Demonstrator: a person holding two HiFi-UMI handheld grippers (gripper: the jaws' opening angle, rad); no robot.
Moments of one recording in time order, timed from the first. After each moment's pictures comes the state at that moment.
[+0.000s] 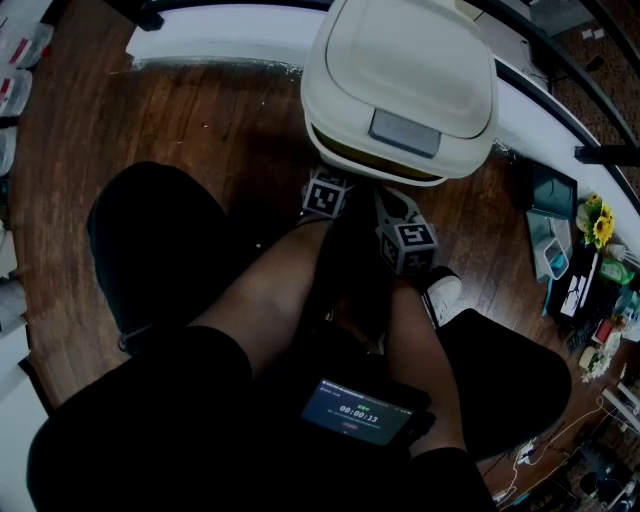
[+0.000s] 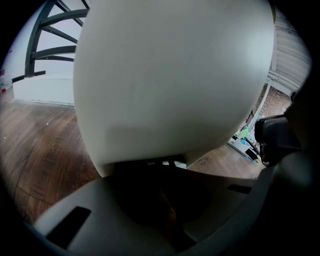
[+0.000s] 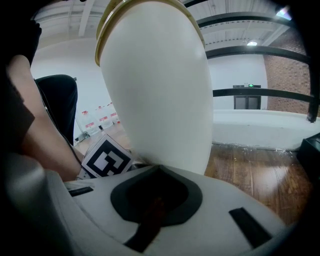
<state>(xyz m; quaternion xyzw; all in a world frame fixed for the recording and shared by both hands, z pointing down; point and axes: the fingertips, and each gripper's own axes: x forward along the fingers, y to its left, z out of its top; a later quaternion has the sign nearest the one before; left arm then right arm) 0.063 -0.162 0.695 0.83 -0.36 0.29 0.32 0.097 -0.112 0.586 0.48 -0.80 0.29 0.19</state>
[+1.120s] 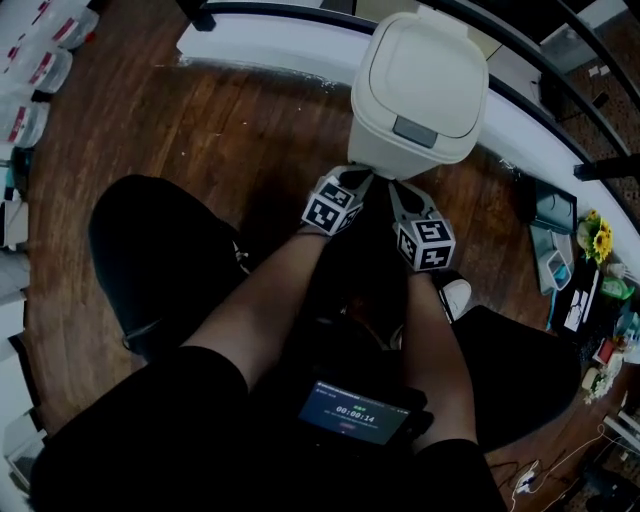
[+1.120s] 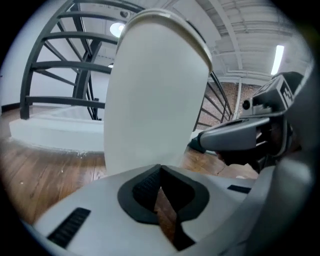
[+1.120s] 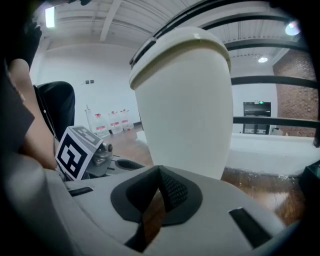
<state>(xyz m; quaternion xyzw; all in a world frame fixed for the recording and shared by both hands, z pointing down) 0.031 -0.091 0.556 0.91 -0.32 0.20 0.19 0.059 -0.070 0.503 0.47 -0.85 0.20 0.16</state>
